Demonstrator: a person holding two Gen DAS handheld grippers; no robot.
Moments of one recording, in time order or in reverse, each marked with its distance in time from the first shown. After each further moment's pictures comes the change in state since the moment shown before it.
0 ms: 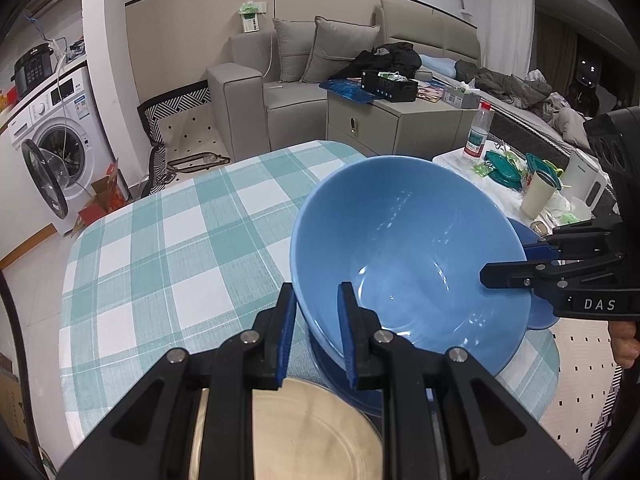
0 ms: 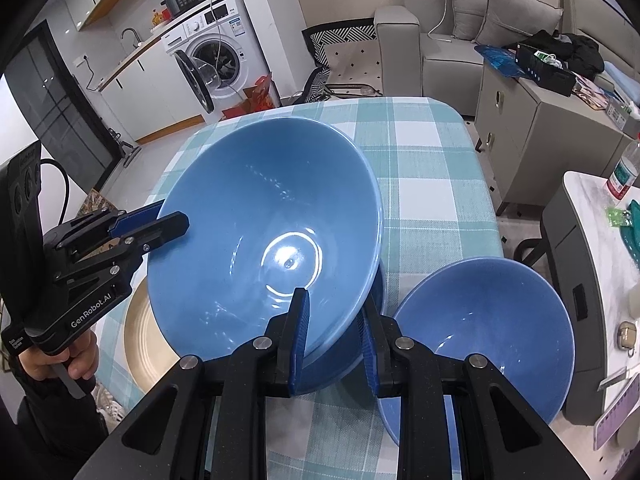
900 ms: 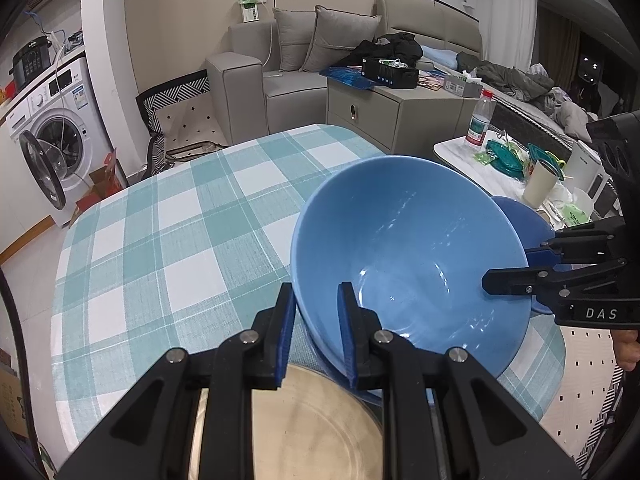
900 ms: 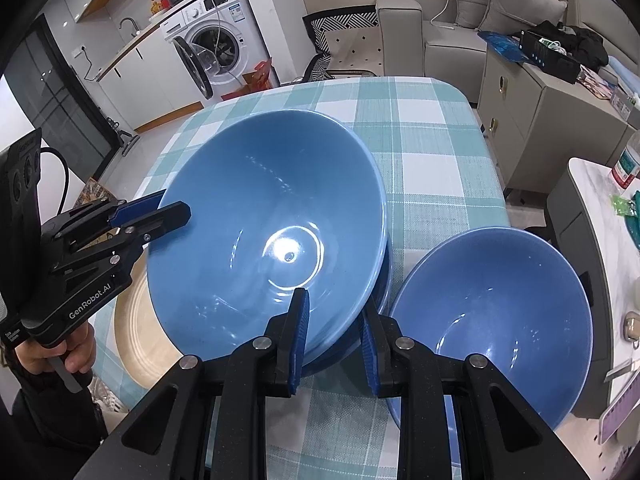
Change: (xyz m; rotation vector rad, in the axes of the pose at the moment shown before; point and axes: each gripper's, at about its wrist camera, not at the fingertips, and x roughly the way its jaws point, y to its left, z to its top) left arm 0.014 -0.002 -0.017 -0.006 0.034 -0.005; right arm 0.021 0.002 -0.014 -0.004 0.040 -0.001
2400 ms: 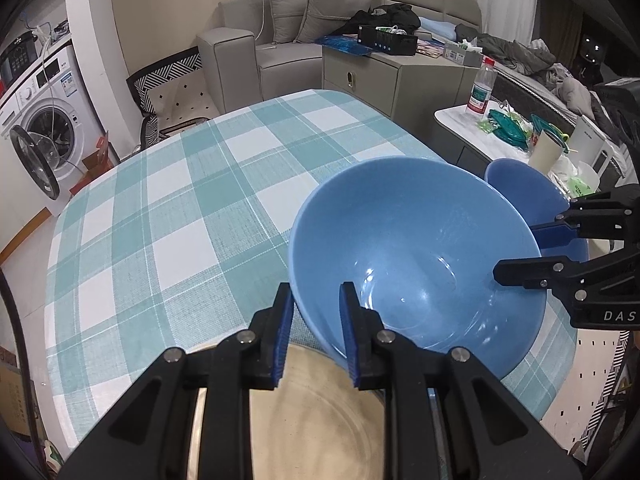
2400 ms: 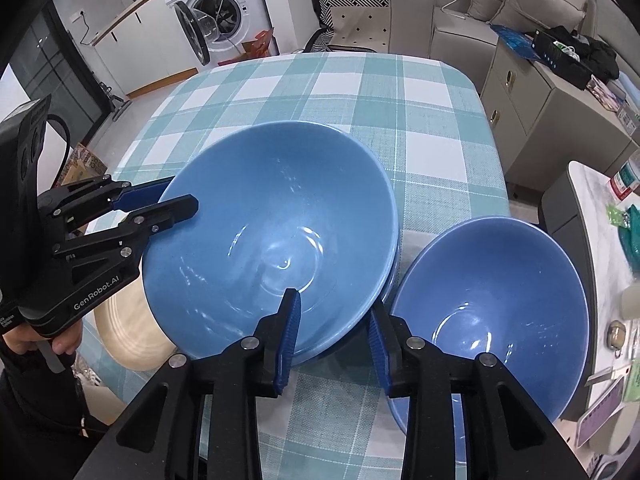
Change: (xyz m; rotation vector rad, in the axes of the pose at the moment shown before) left arm 0.024 -0.001 -0.012 0.025 0.107 -0.001; right arm 0.017 0.010 -0.003 -0.086 0.100 -0.071
